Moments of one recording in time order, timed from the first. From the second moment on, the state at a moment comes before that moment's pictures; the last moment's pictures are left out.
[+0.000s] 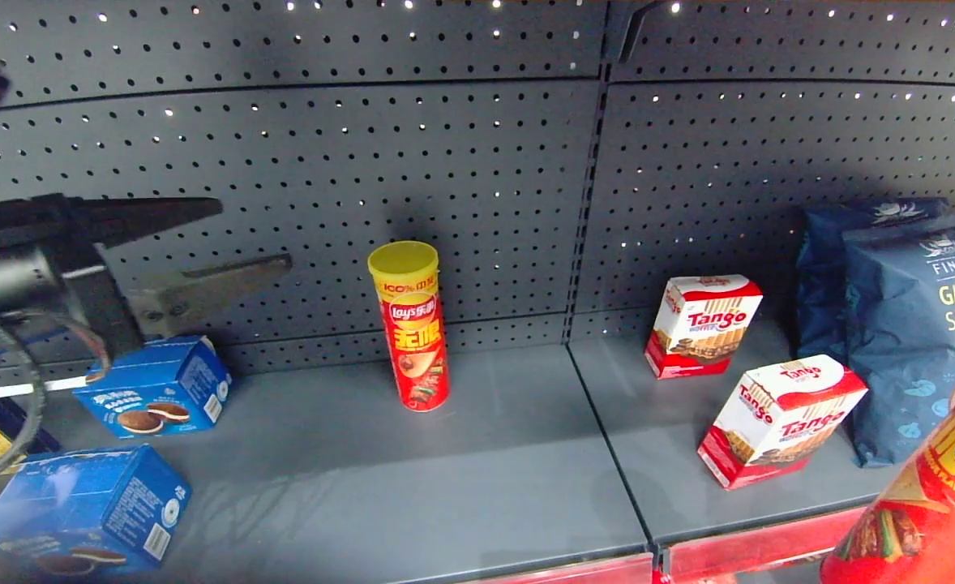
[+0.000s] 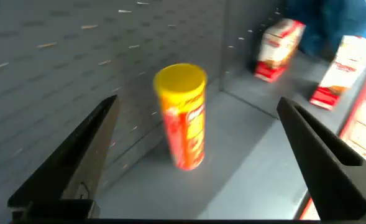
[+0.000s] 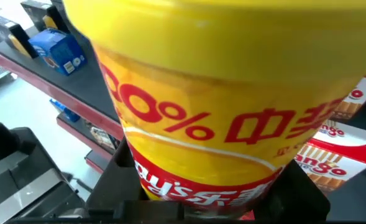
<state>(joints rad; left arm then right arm) -0.12 1.28 -0.85 -0.38 -0.58 0.12 0.89 0.80 -0.66 -0.07 -0.16 0.02</state>
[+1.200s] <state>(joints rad) -0.11 1.76 -0.84 -0.70 -0.87 0.21 0.85 0.76 -0.65 -0.06 -0.17 0.02</state>
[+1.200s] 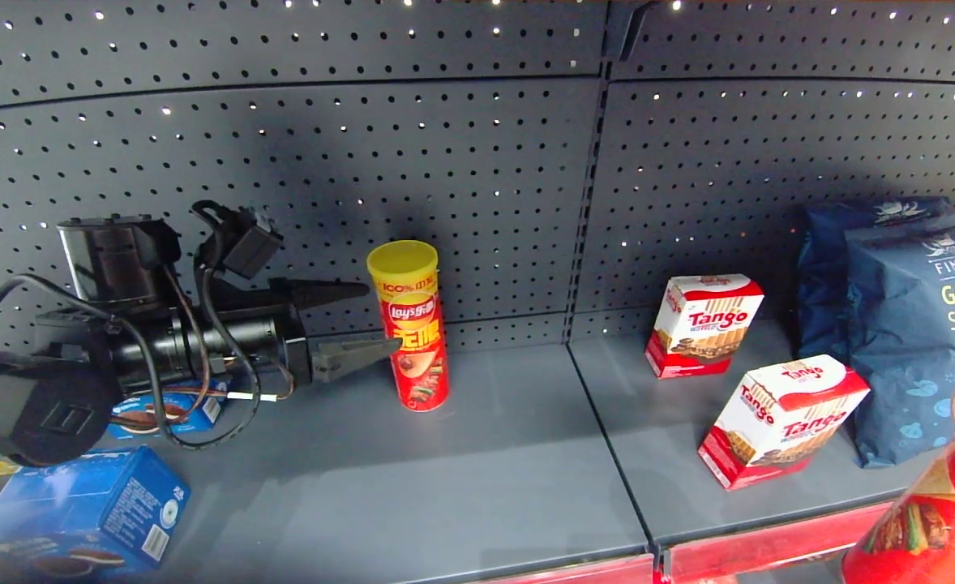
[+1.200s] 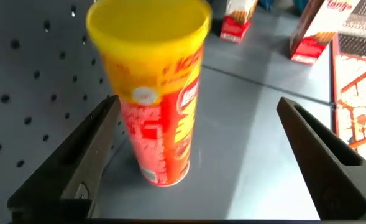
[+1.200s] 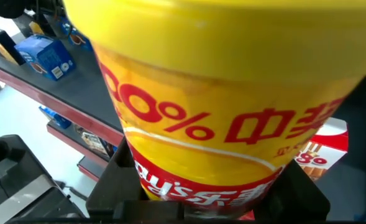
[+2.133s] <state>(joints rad) -0.09 1.96 -0.97 -0.80 -0.93 0.22 0.83 0.76 -0.63 -0.06 -0.17 0.02</state>
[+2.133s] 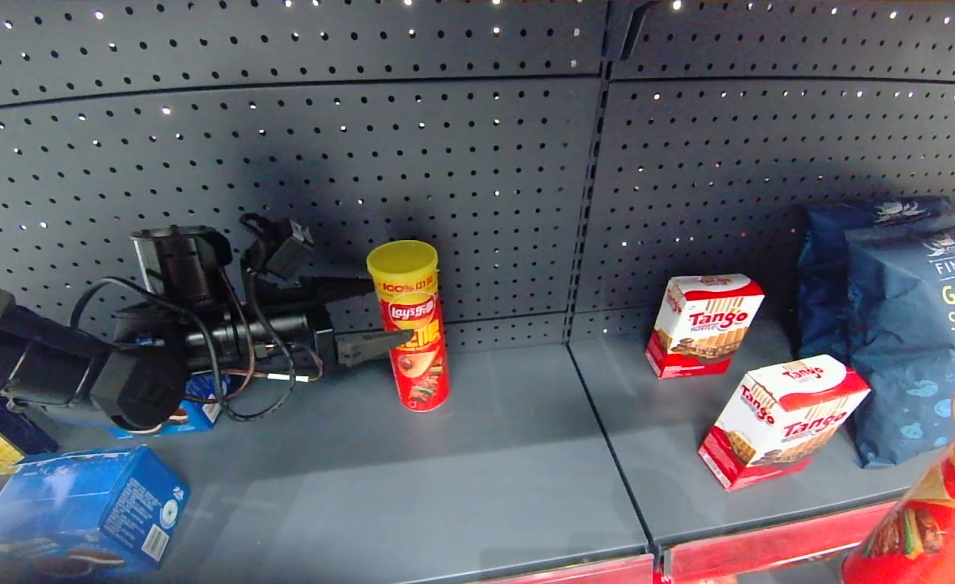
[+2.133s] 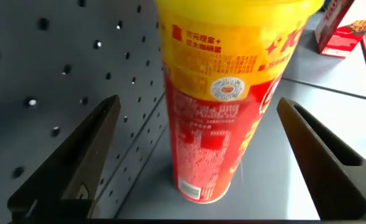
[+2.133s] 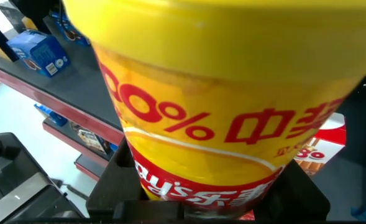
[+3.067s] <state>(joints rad) -0.18 2.02 -1.06 -0.80 -0.83 0.18 0.83 0.70 -0.64 0.01 -0.17 0.02</state>
